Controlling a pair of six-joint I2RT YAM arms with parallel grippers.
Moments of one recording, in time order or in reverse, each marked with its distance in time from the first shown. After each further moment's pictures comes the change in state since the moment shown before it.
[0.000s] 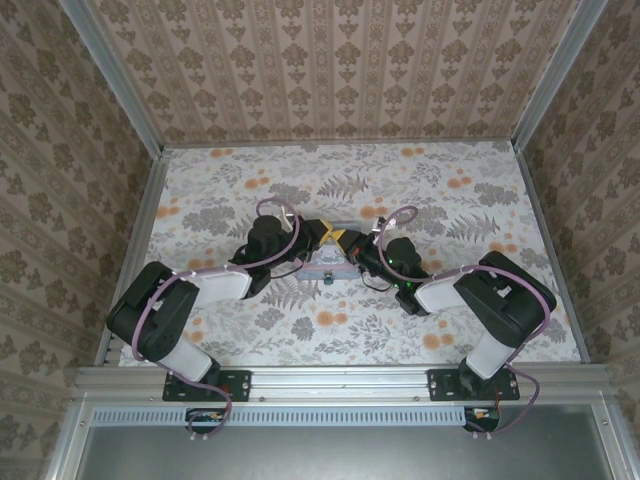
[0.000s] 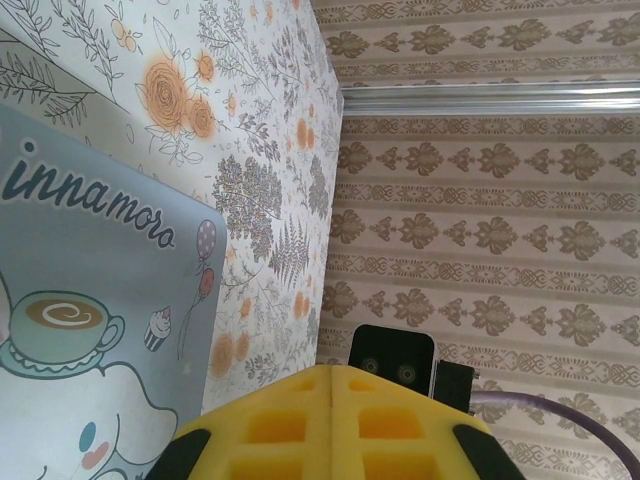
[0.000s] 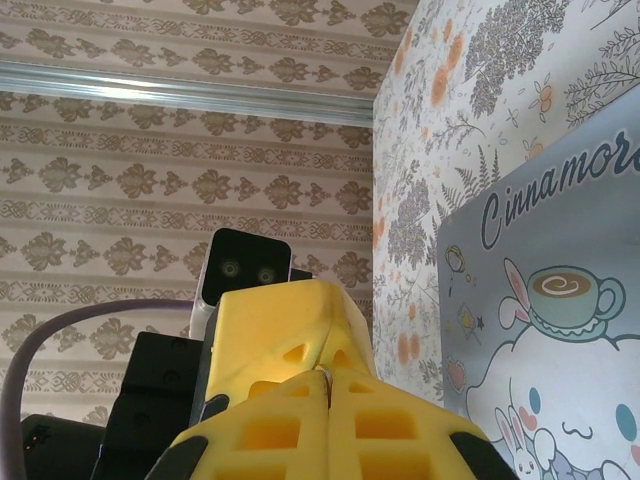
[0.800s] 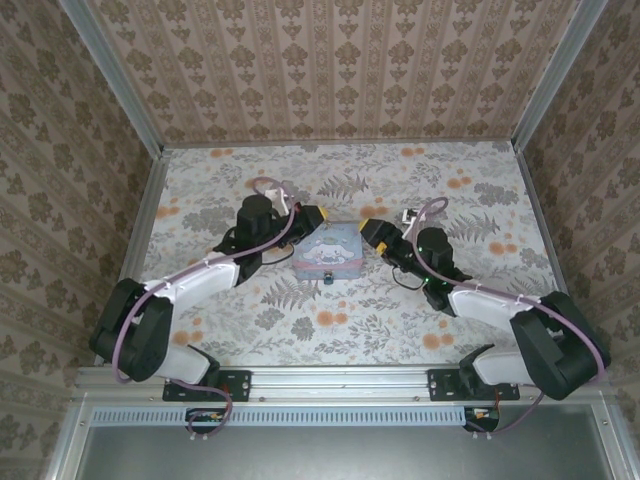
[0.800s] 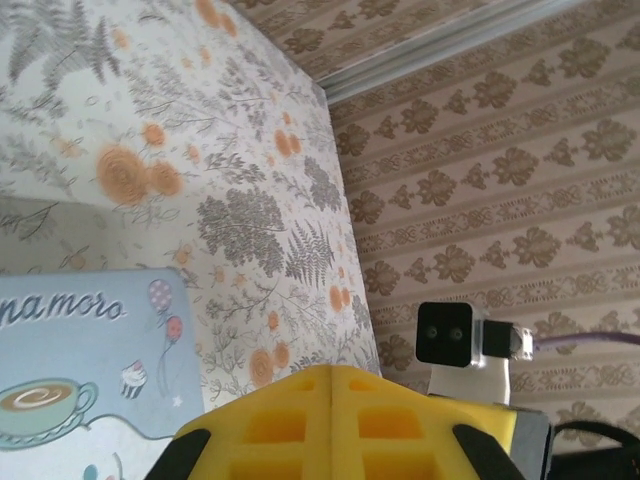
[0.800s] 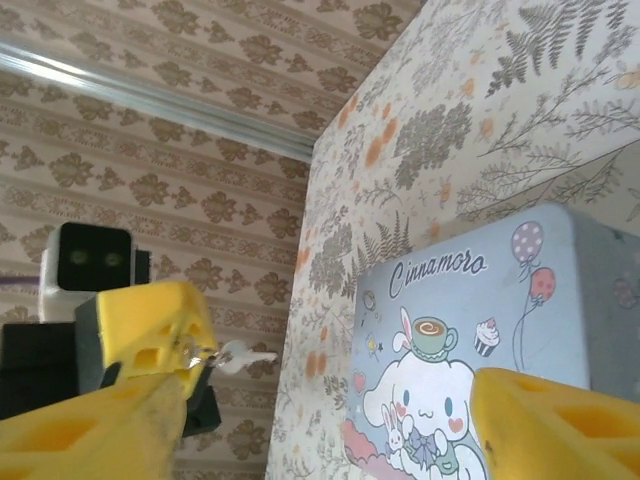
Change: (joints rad) left arm 0.056 -0.130 0.155 -0.309 0.106 0.410; right arm -0.194 -0.366 -0.046 -0.457 -0.111 -0.318
